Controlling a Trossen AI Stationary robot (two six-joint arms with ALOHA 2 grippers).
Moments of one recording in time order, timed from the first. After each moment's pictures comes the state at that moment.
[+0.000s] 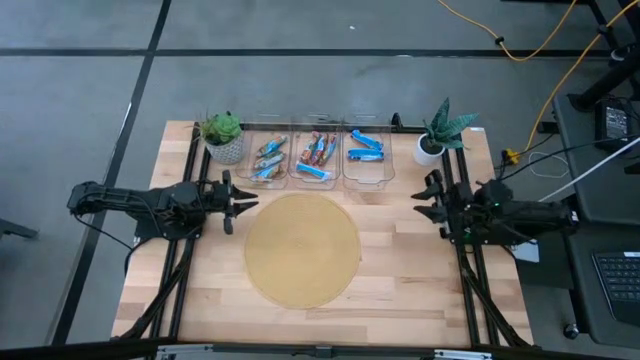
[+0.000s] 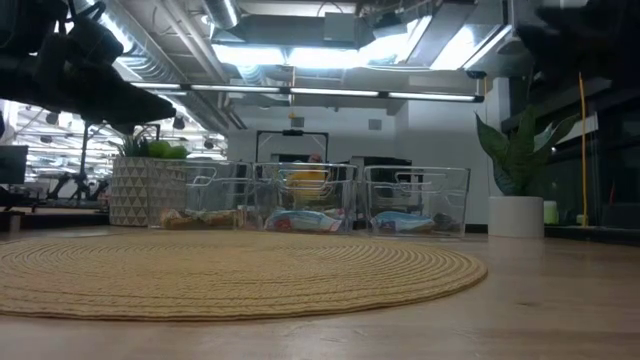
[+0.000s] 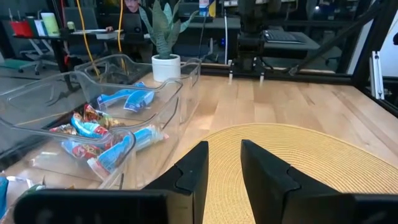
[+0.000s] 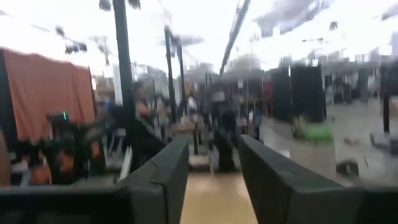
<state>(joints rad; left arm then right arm) -0.02 0.17 0.01 0.05 -0.22 -0.07 -0.03 0.01 0.01 0.32 -0.13 0.13</state>
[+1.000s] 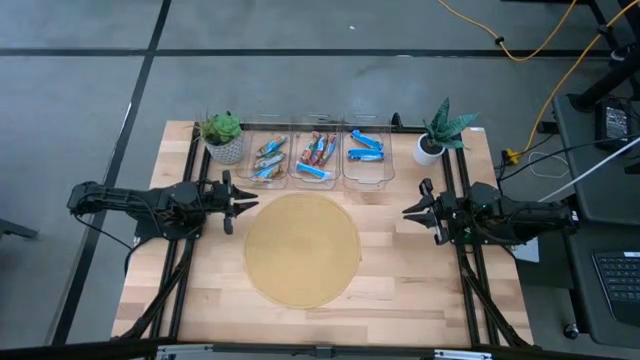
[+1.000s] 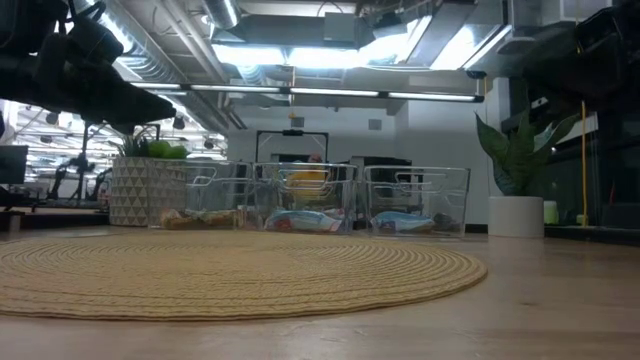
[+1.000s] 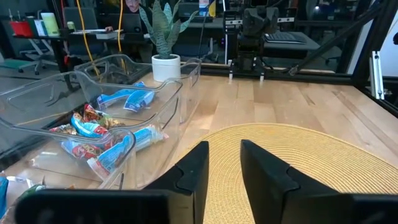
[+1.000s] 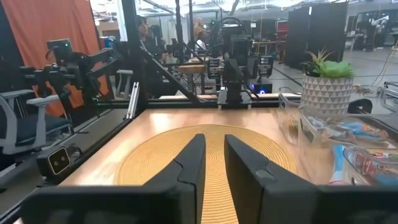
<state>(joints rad) -0.02 0.17 0.01 0.05 -0.22 -0.07 -0.03 0.01 0.01 0.05 -0.19 0.07</state>
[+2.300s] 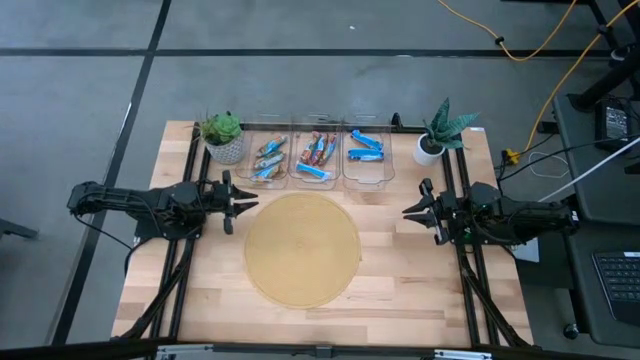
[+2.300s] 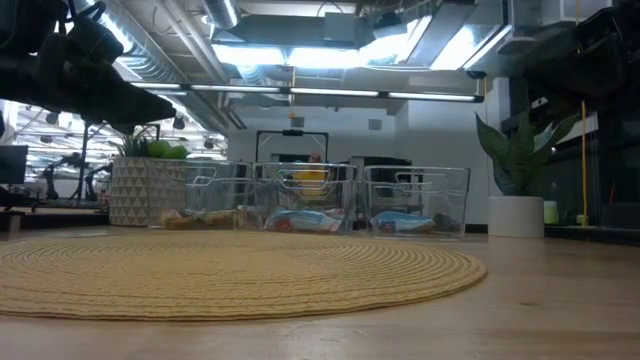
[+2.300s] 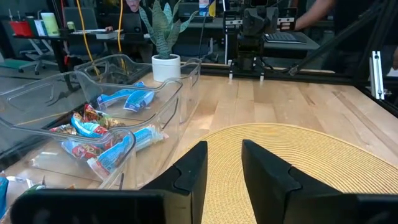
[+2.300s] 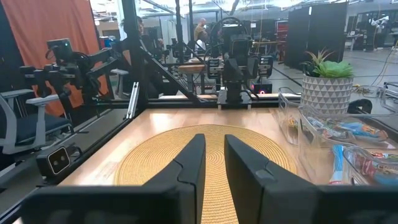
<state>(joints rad) -0.02 0.17 0.01 0.05 -0.22 -0.07 -0.03 0.01 0.01 0.05 -0.19 0.07</state>
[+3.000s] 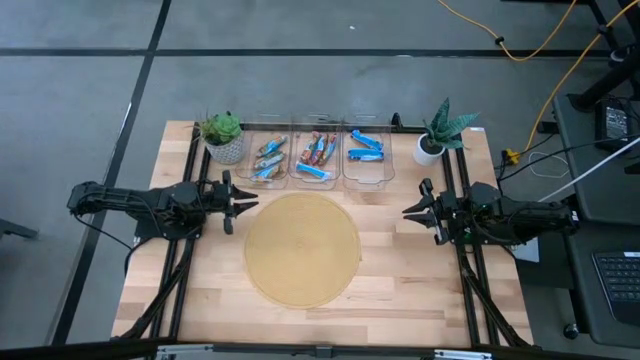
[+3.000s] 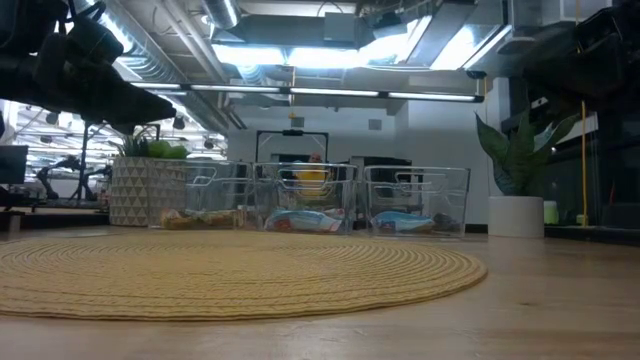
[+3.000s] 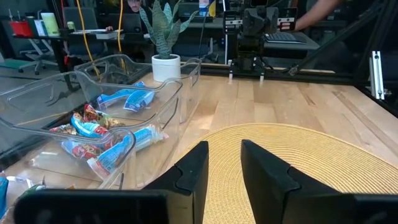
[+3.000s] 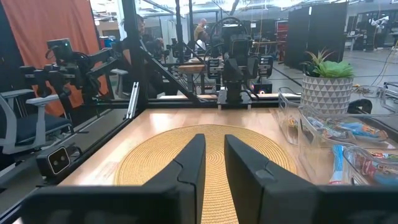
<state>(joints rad) -0.02 0.17 0.01 0.05 -0.22 -0.07 -0.03 0.01 0.01 0.05 -0.19 0.07</state>
